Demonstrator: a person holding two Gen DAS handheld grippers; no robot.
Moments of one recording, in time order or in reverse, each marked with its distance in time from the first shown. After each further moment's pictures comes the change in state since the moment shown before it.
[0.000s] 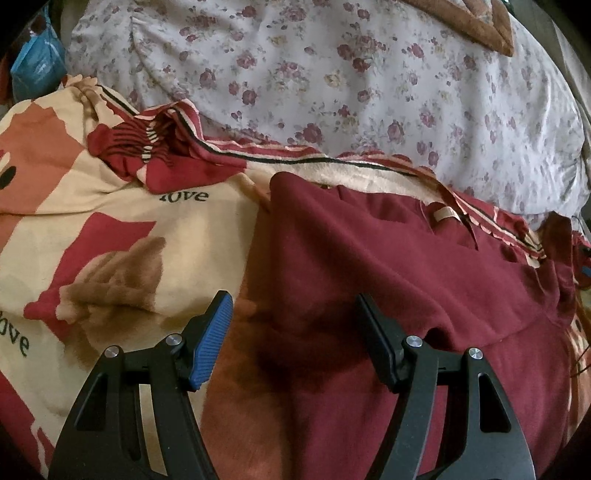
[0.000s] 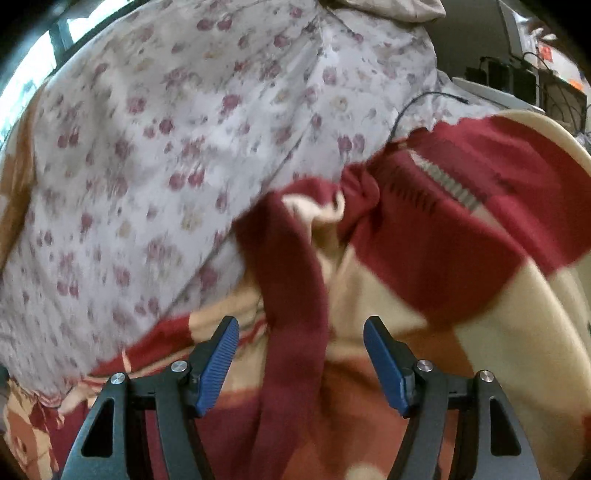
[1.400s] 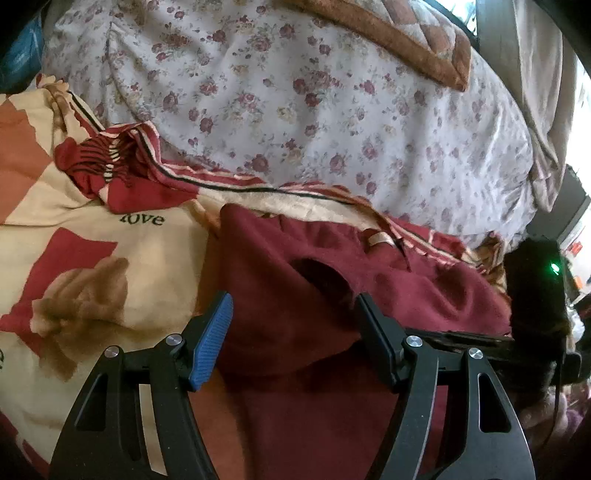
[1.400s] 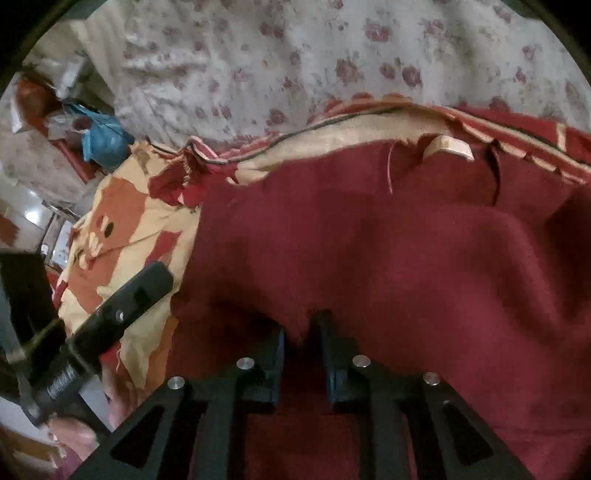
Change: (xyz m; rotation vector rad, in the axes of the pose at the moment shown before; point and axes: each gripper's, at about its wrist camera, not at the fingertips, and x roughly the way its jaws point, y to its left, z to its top) left arm -0.032 0.003 0.012 -0.022 -0.073 -0.260; right arm 0.001 0.331 -0.261 -0.503 0.497 0.597
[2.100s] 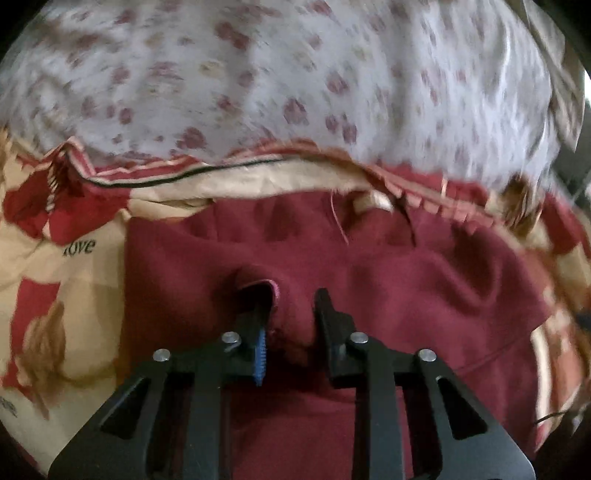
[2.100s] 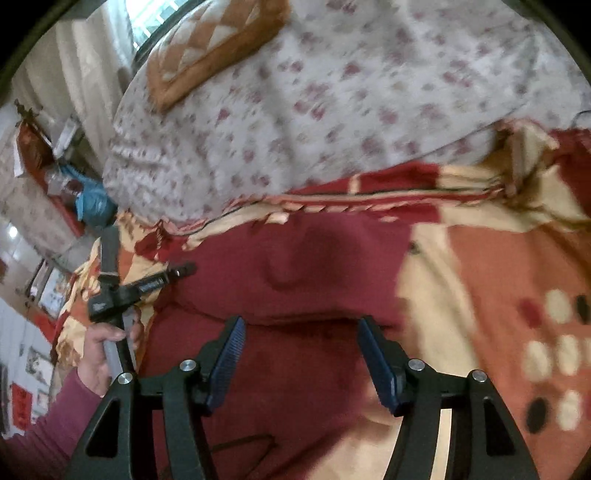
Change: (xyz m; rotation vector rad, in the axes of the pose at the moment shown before) left arm 0.086 -0.076 0.024 0.192 0.248 0.144; right arm -0.215 -0.105 -0.064 0.099 -0.228 -0.157
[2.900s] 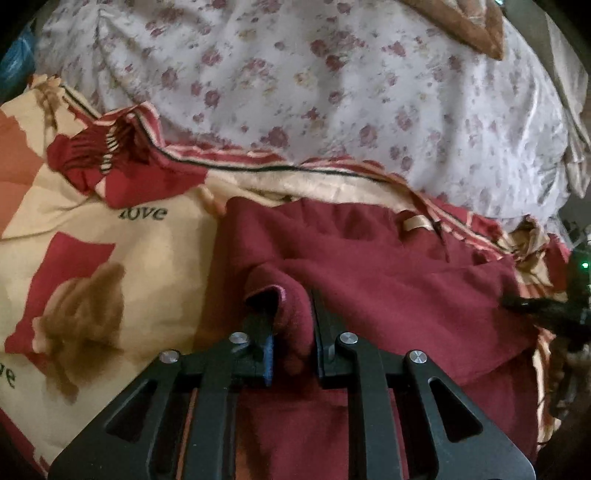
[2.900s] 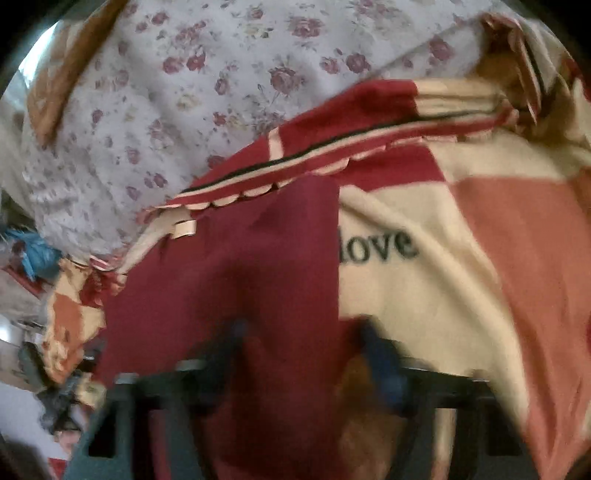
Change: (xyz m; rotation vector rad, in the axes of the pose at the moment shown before) left arm -0.029 0.076 -0.037 -0.179 -0.111 -0.035; right arm 0.142 -0.063 0.046 0.199 0.177 -0.105
